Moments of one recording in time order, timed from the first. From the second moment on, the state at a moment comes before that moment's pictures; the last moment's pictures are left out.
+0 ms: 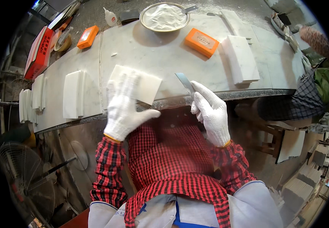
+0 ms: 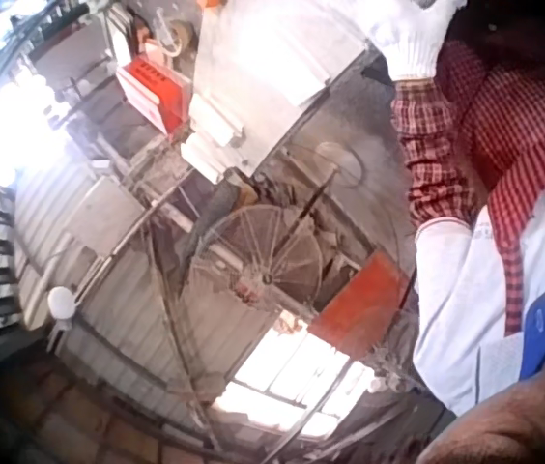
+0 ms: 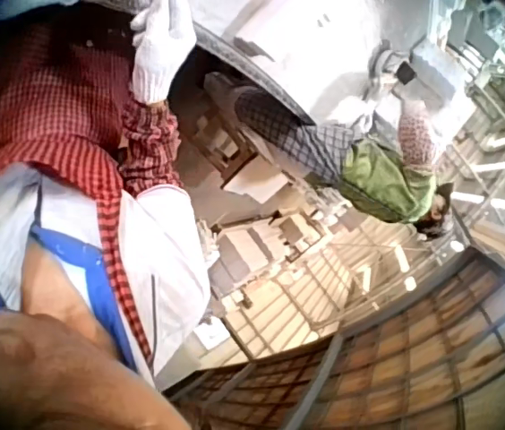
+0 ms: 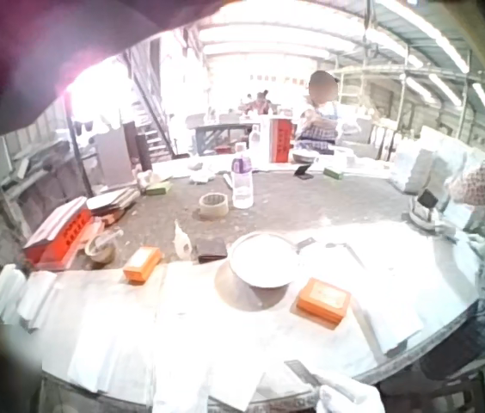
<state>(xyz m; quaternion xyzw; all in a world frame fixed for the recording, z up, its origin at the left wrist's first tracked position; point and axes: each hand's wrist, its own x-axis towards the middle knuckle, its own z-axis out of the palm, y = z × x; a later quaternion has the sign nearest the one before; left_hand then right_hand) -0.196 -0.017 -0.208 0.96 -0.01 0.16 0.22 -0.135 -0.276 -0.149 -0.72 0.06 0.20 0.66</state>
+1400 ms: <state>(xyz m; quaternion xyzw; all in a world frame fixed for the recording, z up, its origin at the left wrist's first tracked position) -0.255 -0.034 -0.176 0.88 0.02 0.27 0.39 -0.001 -0.205 -0.110 -0.80 -0.04 0.09 0.59</state>
